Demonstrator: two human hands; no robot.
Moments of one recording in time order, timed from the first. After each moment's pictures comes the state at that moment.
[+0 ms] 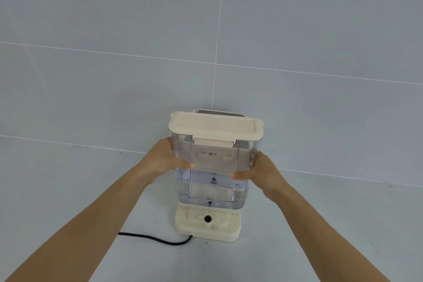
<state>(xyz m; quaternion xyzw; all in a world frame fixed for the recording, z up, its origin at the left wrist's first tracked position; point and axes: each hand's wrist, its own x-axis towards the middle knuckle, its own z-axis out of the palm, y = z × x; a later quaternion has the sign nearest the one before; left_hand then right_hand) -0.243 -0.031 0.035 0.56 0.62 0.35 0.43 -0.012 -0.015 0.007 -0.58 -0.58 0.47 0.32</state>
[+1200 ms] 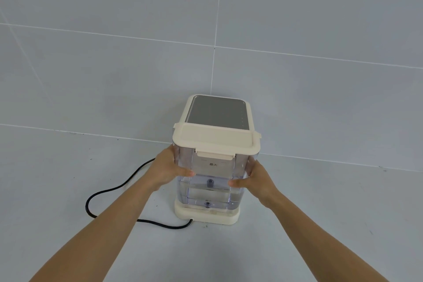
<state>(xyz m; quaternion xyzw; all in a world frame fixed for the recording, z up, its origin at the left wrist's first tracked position) -0.246 -0.031 -0.029 0.57 0.62 0.32 0.45 -0.007 -0.017 -0.071 -0.56 -0.58 0.49 0.32</state>
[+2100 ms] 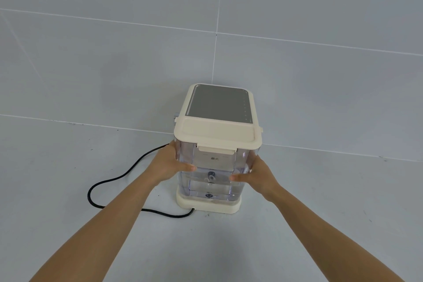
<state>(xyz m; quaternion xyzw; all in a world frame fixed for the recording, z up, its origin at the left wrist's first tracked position) -0.254 -0.021 -0.061 0.60 0.62 0.28 0.42 -0.007 -0.022 -0.080 -0.57 -0.61 0.47 0.29</state>
